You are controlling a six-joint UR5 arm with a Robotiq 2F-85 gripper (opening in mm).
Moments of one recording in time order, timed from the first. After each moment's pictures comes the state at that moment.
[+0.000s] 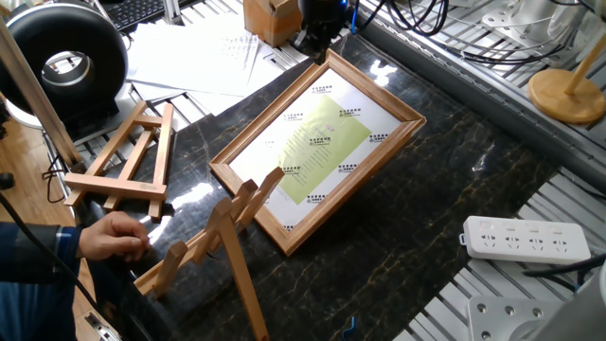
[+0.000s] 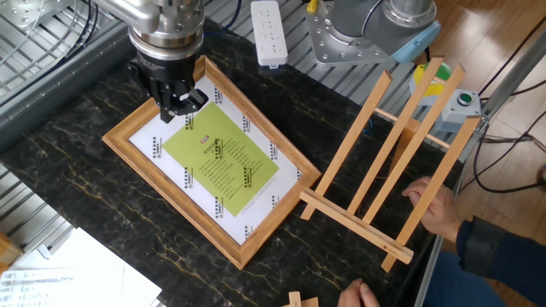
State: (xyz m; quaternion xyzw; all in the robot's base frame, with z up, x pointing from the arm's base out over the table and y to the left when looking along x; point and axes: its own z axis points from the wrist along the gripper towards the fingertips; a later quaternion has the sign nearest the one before) arm 0.584 -0.028 0.212 -0.07 0.99 -0.06 0.08
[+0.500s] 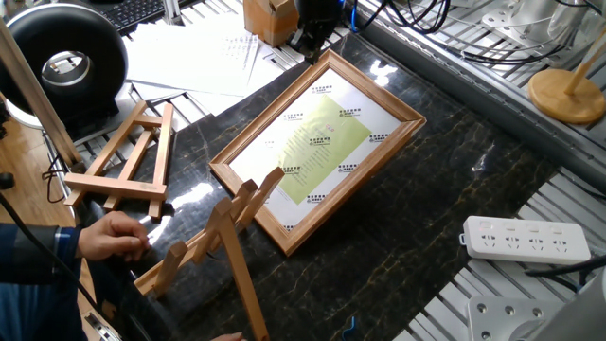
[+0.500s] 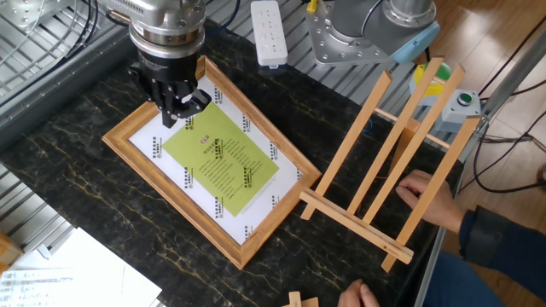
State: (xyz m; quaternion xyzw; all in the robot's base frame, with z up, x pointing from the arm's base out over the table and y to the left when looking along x) arm 0.587 -0.016 0.214 -0.08 0.99 -0.04 0.09
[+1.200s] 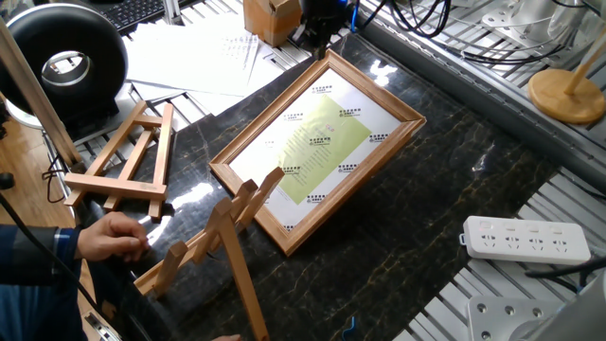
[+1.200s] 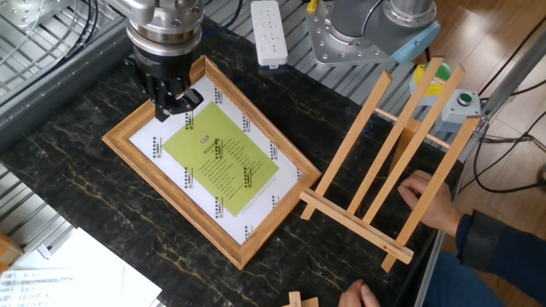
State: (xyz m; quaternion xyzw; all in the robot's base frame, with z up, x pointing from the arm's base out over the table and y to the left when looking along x) arm 0.578 -0.023 0.214 -0.03 1.00 -0.05 0.08
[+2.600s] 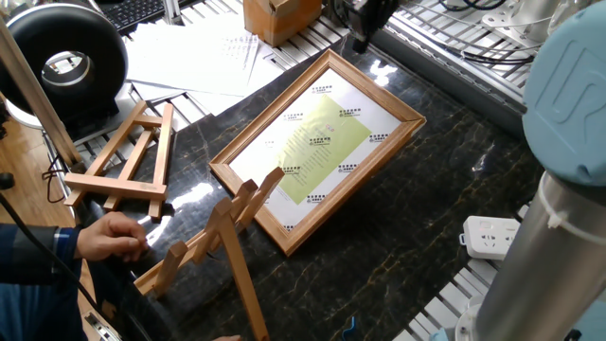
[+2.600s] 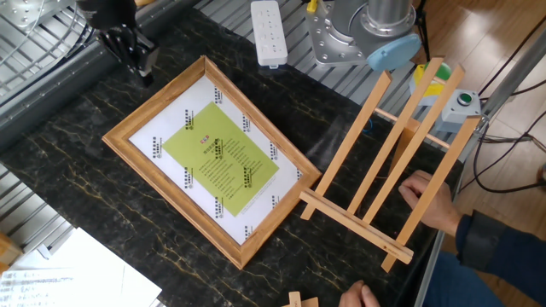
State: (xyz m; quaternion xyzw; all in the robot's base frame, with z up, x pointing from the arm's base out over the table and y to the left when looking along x) arm 0.548 -0.114 0.208 -0.04 0.99 0.13 0.02
